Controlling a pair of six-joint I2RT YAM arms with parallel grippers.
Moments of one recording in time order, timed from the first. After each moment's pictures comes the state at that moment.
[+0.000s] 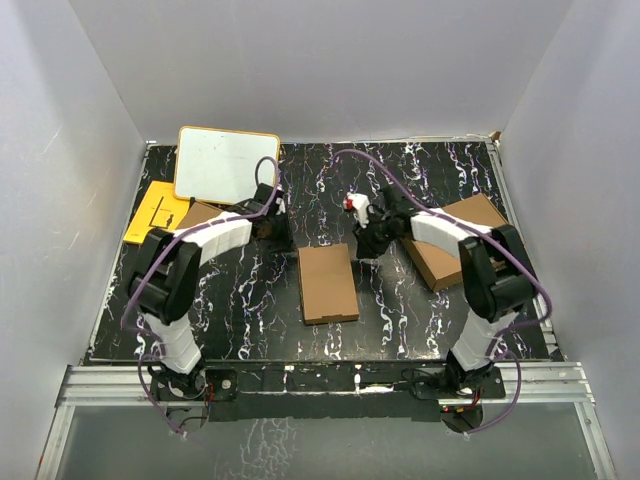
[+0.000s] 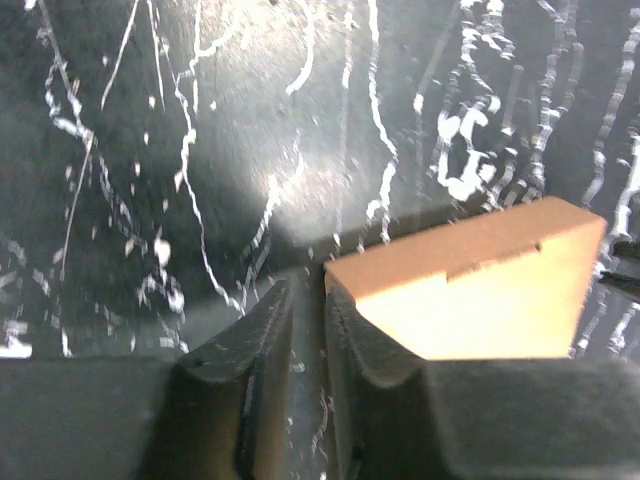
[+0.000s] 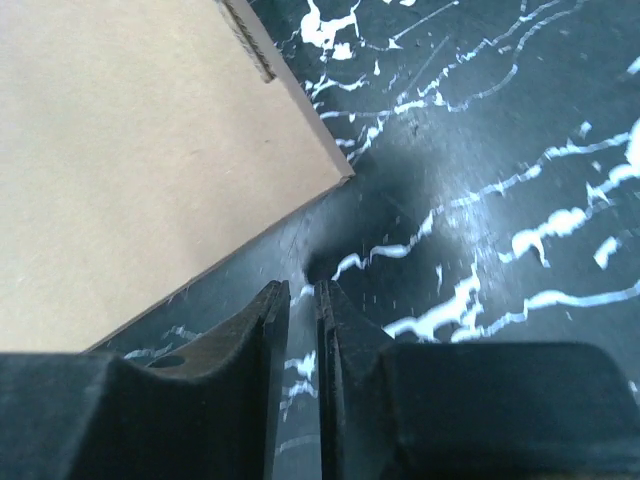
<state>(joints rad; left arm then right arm) -0.46 1.85 1.15 -0.33 0.12 -0.58 0.38 1.81 1.11 -0.36 -0.56 -0.50</state>
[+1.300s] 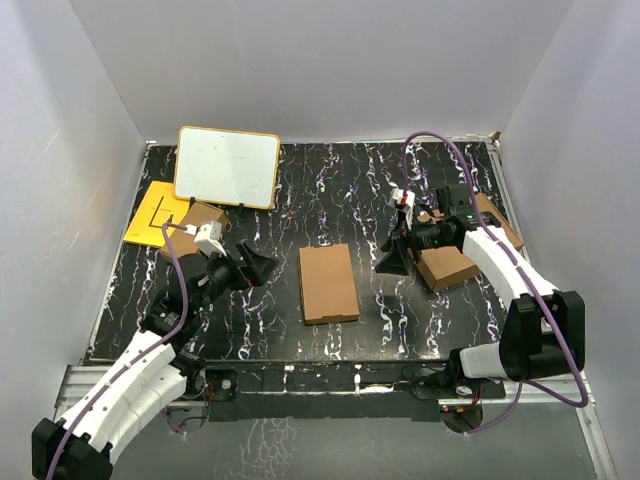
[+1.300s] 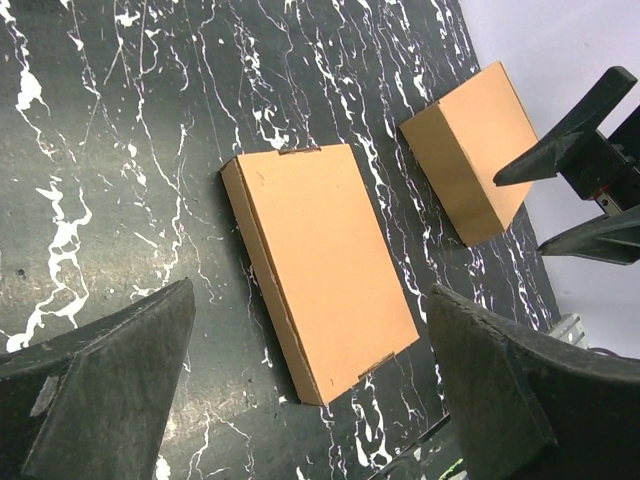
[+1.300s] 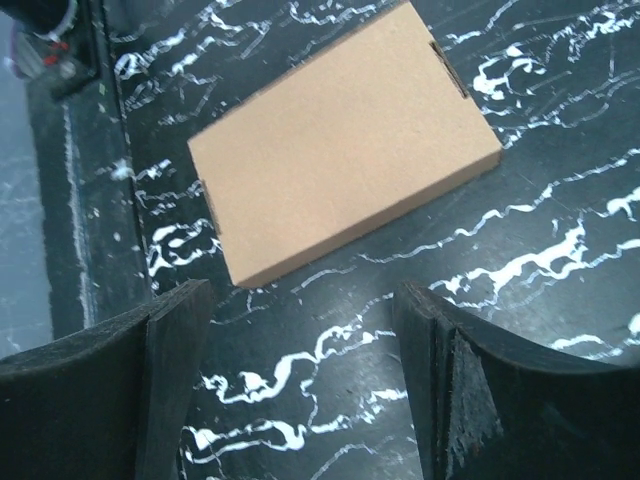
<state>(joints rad) -0.46 0.63 0.41 -0.08 0.13 -0.65 0.11 1.35 0.96 -0.67 -1.04 -0.65</state>
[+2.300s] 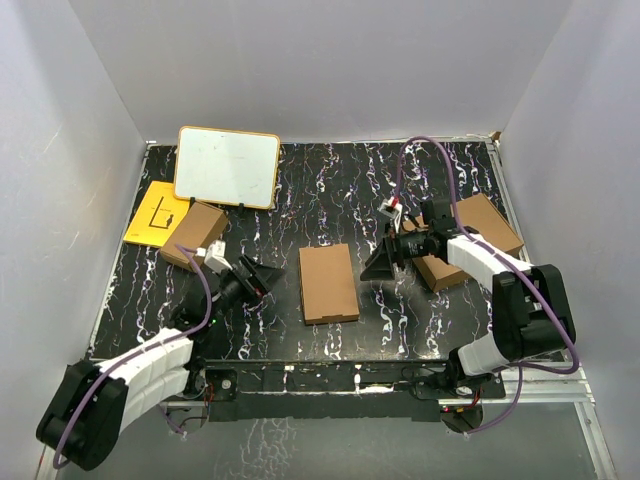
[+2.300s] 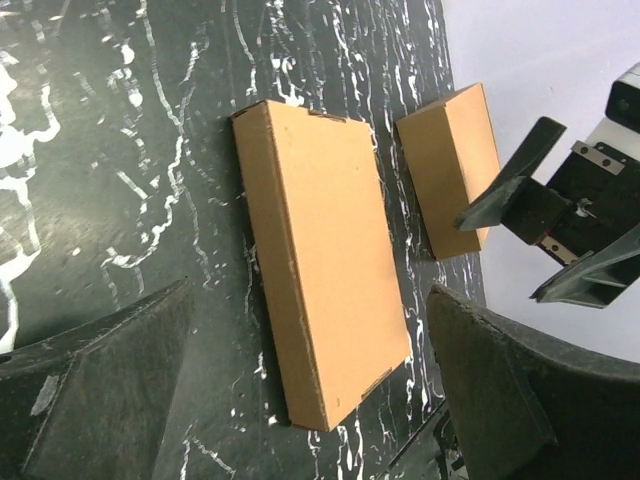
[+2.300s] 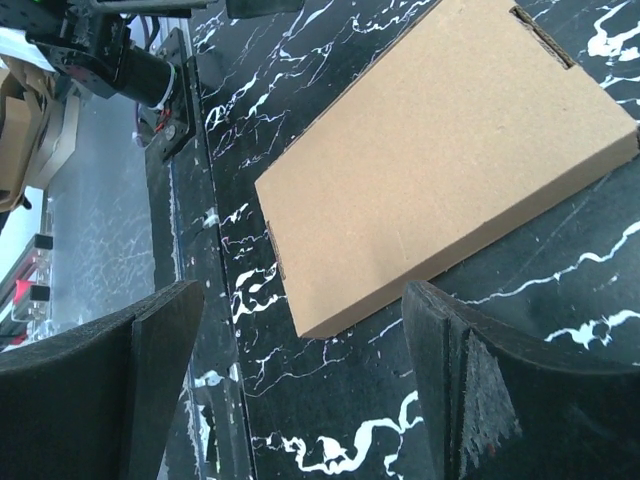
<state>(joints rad) -0.46 0.87 0.05 0.55 0.15 -0.95 0.15 1.46 0.80 -0.31 -1.21 -0.22</state>
